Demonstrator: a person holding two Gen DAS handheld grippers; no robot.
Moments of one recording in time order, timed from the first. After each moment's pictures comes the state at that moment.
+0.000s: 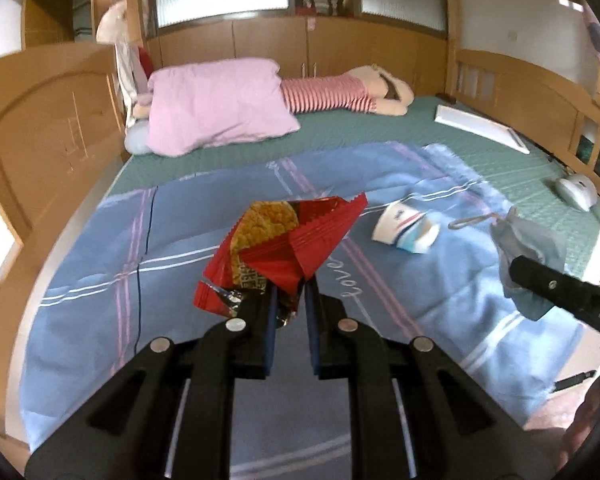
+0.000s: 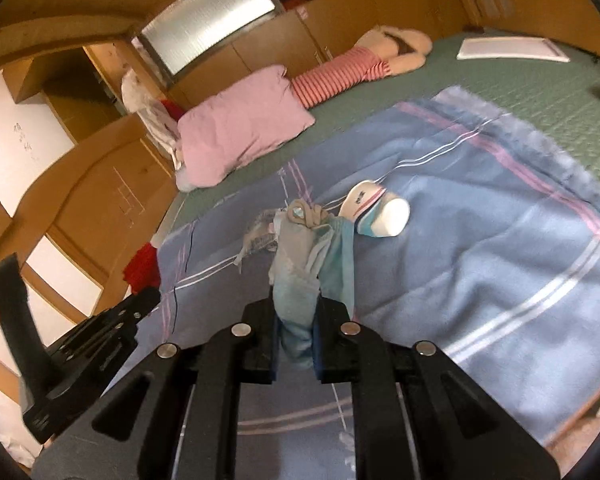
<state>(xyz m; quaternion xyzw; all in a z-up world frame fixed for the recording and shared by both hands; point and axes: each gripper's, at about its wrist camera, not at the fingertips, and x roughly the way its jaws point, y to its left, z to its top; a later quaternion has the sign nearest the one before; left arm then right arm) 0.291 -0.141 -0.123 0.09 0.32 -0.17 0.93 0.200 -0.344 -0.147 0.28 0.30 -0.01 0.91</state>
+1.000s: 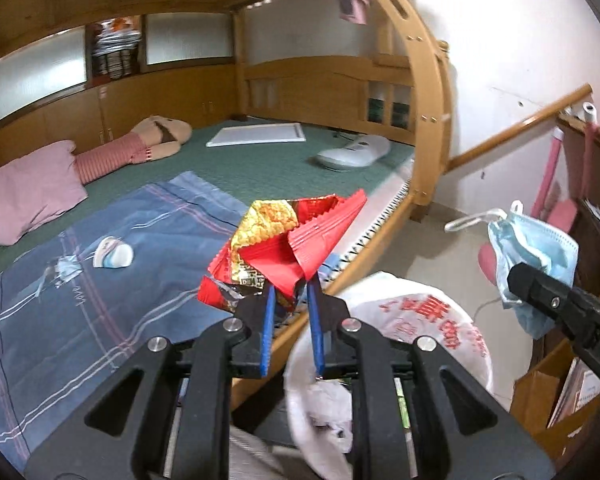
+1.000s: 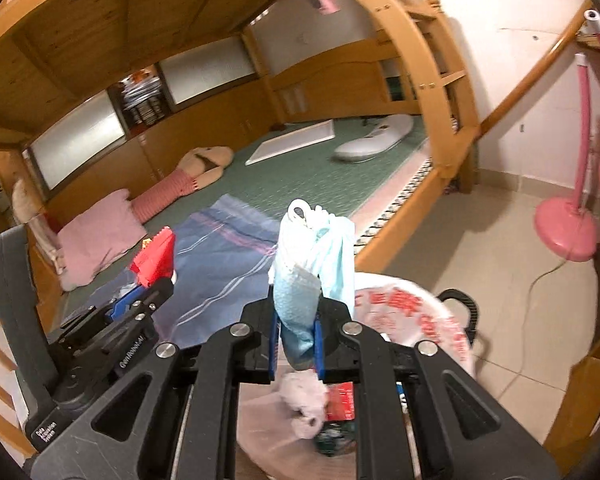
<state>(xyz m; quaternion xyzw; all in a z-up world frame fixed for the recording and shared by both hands) -0.038 -0.344 -0.091 0.15 0.24 -0.46 0.84 -0.194 -0.418 -0.087 0.26 0.18 -0.34 0.89</state>
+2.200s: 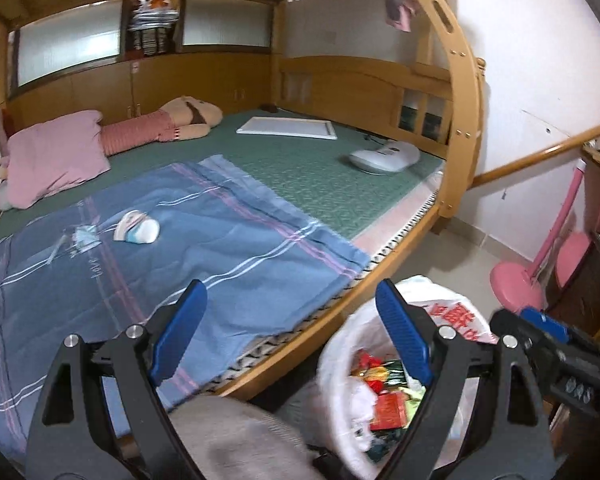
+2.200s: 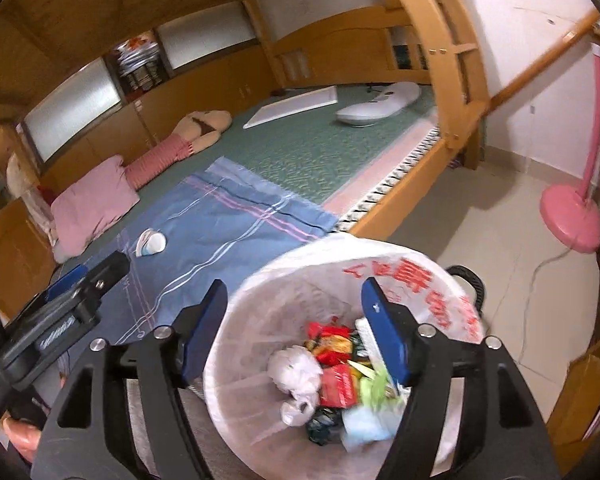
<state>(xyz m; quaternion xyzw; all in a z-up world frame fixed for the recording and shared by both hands) 0.010 -0.301 -0.097 0.10 0.27 -0.41 0.86 -0.157 -0.427 -0.117 0.26 0.25 -0.31 0.88</state>
